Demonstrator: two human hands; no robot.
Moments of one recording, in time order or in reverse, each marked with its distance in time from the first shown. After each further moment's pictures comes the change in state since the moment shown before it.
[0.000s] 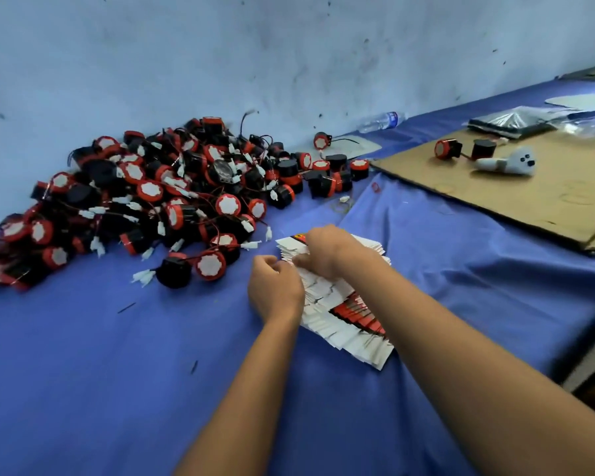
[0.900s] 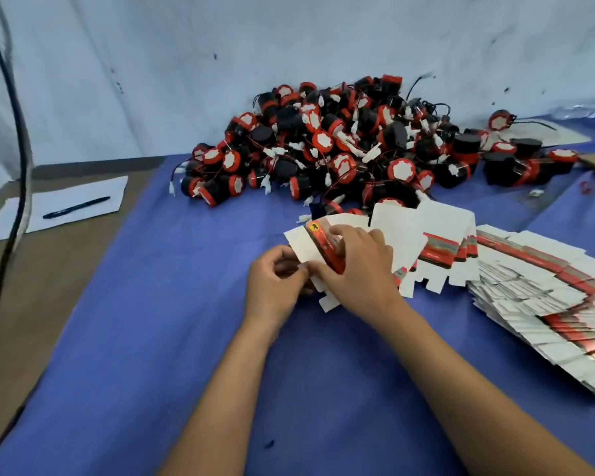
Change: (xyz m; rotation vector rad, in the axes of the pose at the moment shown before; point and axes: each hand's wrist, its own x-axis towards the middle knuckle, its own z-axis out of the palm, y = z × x) left_hand 0.050 -0.114 -0.232 -0.301 -0.051 0.149; right_hand -0.028 -0.214 0.088 0.447 0.379 -0.259
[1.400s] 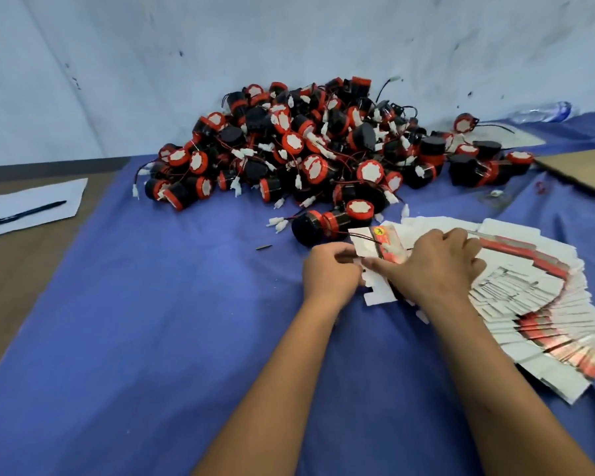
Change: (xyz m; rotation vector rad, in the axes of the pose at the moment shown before) left_hand 0.015 0.007 0.121 0.115 -0.152 -0.107; right_hand 0.002 0.081 -0.072 -0.380 0.074 0.603
